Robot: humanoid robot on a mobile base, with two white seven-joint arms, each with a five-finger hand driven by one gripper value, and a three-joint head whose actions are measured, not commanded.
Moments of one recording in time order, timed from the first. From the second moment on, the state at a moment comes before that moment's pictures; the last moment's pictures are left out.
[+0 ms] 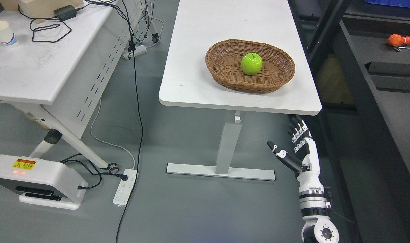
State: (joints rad) left arm -0.09 0.00 0.09 -0.04 -0.07 0.00 -0.16; right arm 0.11 0.00 0.00 -1.65 -0.07 -0.14 0.06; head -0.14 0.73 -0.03
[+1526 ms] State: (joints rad) left arm -0.09 0.00 0.09 -0.04 -0.07 0.00 -0.16; right arm 0.07 -0.11 -0.12 -1.70 0.55 -0.25 -0.19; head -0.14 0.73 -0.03
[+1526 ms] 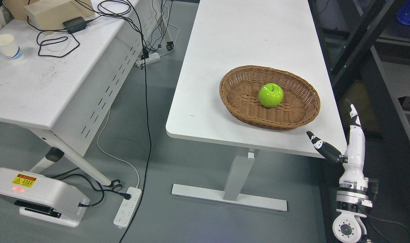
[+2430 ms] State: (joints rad) left arm -0.09 0.00 0.09 -0.04 -0.07 0.00 -0.16; right arm 0.04 -0.16 -0.02 -1.71 0.74 -0.15 0.10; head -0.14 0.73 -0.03
